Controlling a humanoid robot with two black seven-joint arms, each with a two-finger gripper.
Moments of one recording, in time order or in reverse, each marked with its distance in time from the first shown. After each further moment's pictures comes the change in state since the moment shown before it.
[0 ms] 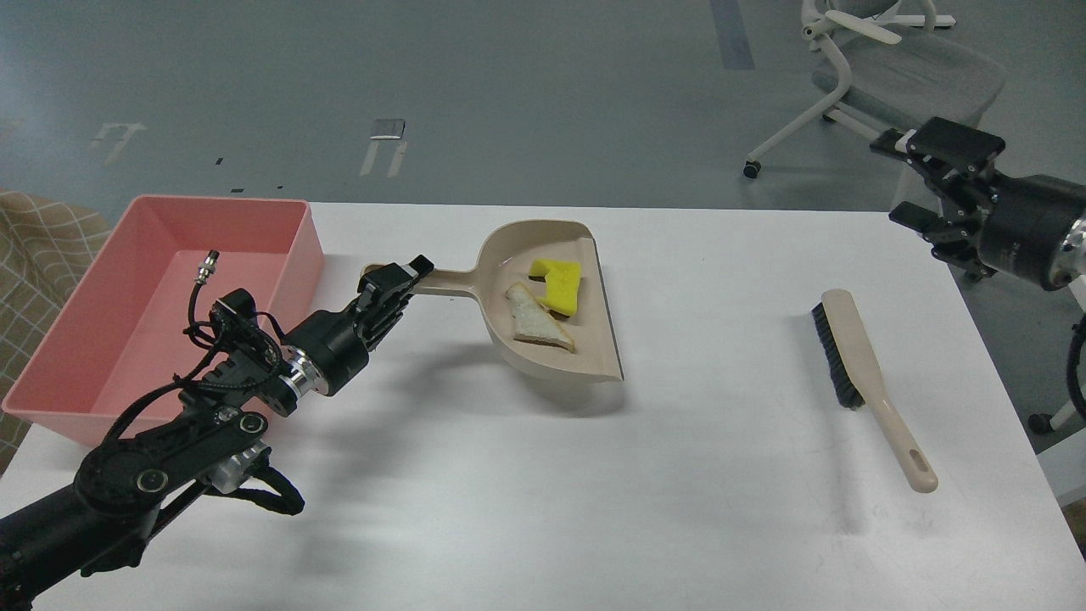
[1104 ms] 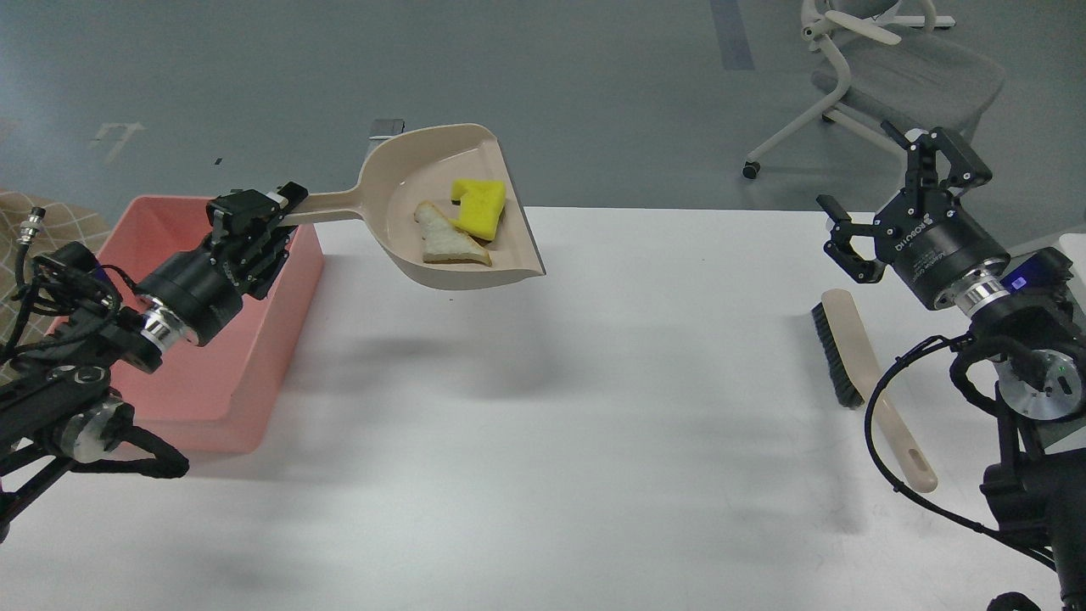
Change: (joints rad) left arm 0.109 0.334 -0.177 -0.179 -0.328 -0.110 -0.016; right arm -0.056 0.451 0.289 -0.341 0.152 0.000 0.151
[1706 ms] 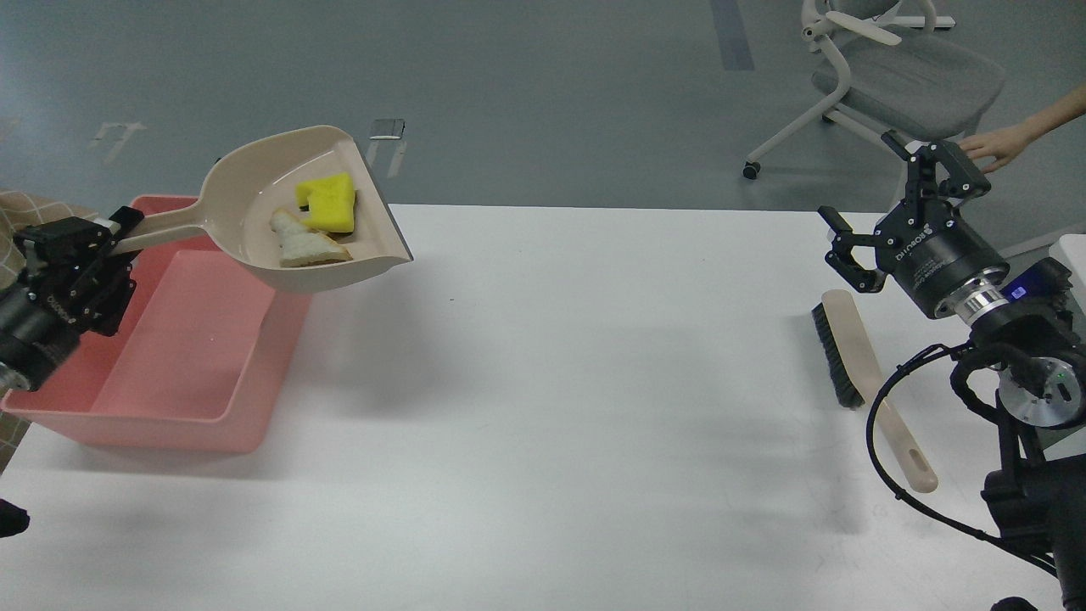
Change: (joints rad) left arm 0.413 0.115 -0.455 0.005 -0.017 -0.187 0.000; right arm -0.004 -0.002 -0.001 -0.015 0.000 0.000 0.000
